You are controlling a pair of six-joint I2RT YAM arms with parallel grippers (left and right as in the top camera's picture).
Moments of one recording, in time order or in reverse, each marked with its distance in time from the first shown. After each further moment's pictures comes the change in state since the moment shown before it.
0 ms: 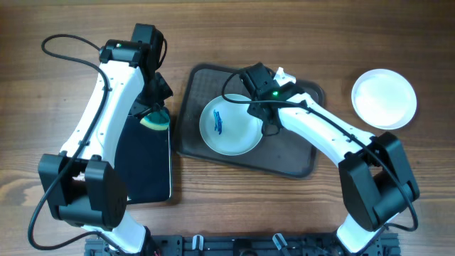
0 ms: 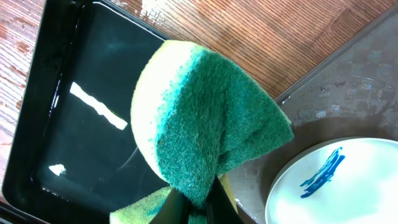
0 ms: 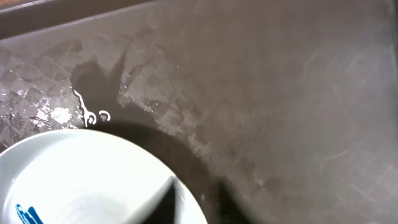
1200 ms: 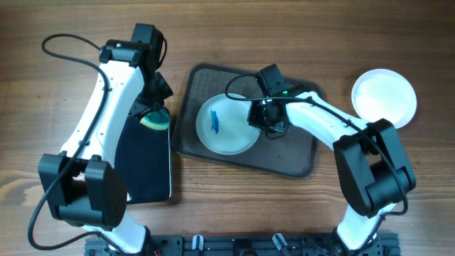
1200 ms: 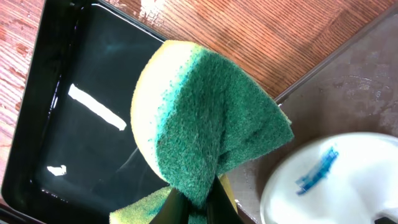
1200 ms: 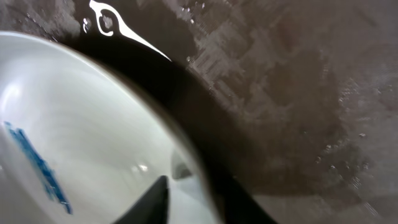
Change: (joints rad) left arm 0.000 0.000 0.000 0.004 0.000 0.003; right arm -0.098 0.072 -0.092 0.137 -0.467 -0.183
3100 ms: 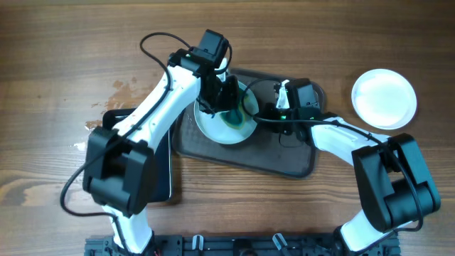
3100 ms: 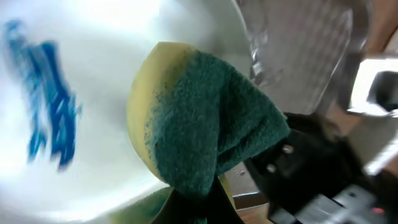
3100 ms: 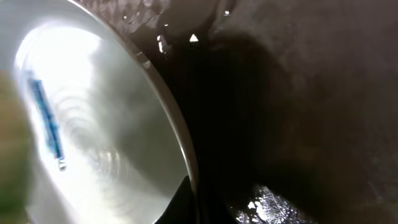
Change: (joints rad) left arm -0.290 0.151 0.000 0.338 0.510 0.176; right arm -0.132 -0.138 -0.367 0.595 -0.291 -0.093
